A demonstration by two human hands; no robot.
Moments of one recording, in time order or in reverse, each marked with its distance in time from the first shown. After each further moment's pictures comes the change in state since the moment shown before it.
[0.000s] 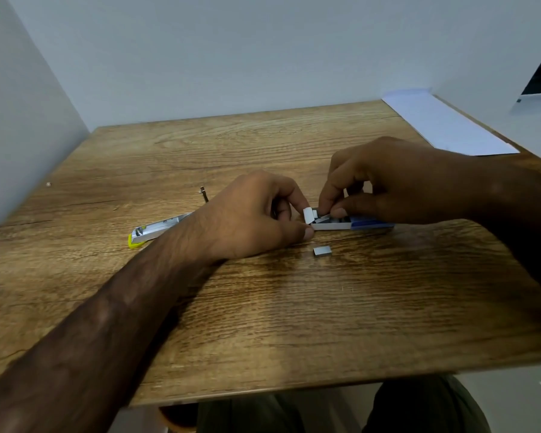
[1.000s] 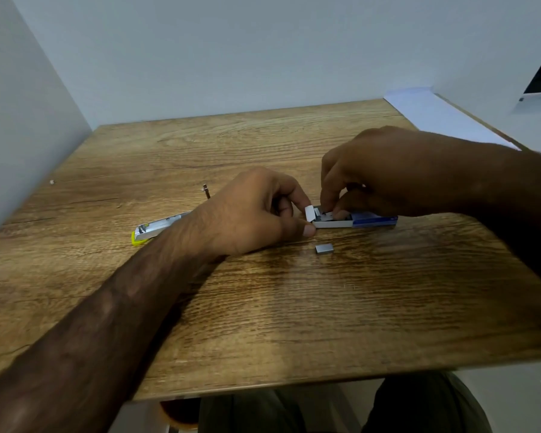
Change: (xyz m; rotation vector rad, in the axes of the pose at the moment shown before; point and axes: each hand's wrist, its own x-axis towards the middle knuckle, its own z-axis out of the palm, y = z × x) left_hand 0.002 -0.003 -0.001 -0.054 -0.018 -0.002; right_hand 0.009 -0.014 -0.012 -0.274 -0.104 -0.002
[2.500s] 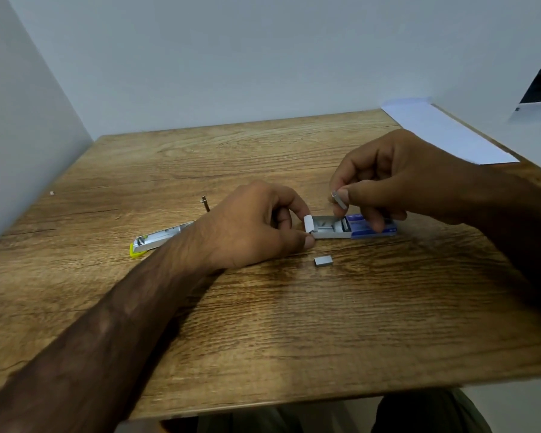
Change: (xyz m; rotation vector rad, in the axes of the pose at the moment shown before) left_hand 0.002 -0.005 0.001 -0.021 -0.006 0.011; right_hand -0.012 0.023 0.024 0.908 0.263 0.104
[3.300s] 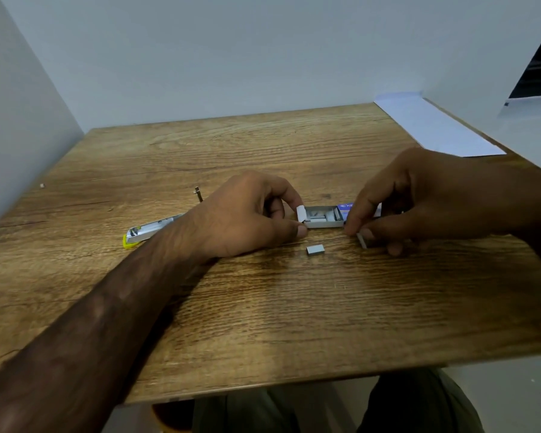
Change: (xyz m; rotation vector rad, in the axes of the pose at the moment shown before) left_hand 0.000 -0.002 0.000 -0.002 0.000 0.022; right_hand -0.041 -0.019 -0.002 -0.135 -0.153 0.125
